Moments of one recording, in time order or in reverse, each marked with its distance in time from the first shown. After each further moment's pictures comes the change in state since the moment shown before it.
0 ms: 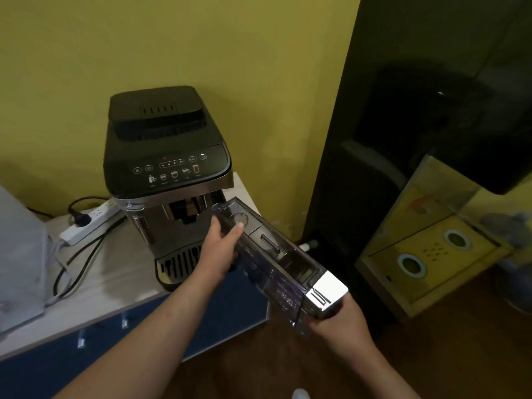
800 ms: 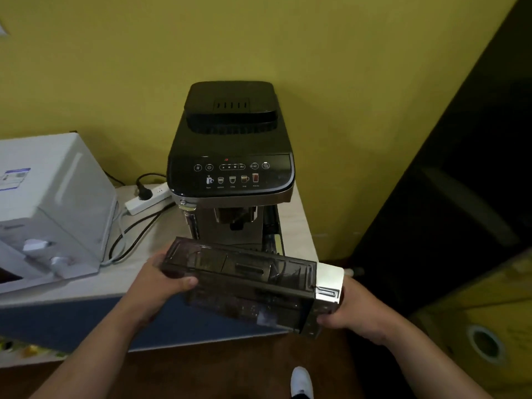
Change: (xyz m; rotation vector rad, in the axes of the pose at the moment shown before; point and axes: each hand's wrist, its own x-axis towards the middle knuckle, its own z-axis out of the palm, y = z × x) left_hand -0.044 -0.020 -0.151 0.080 0.239 -0.028; right_hand 0.127 -0.068 0.019 -0.301 -0.723 -0.168
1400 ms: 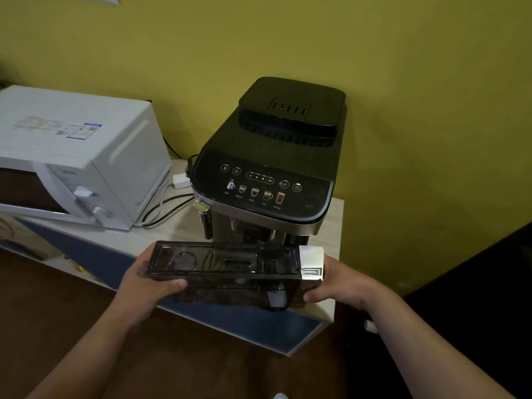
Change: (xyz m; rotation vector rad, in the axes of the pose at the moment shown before) left_hand -0.013 -0.028 0.026 -0.044 0.391 0.084; right_hand 0.170 -0.036 -0.055 -0.208 -0.502 -0.065
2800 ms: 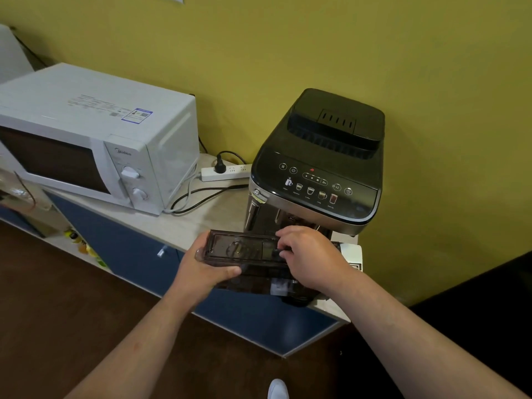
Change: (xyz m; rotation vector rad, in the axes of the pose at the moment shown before) left_hand -0.005 -0.007 0.003 -0.015 0.039 0.025; right_hand 0.015 -0.122 0.108 -0.957 0.345 -0.345
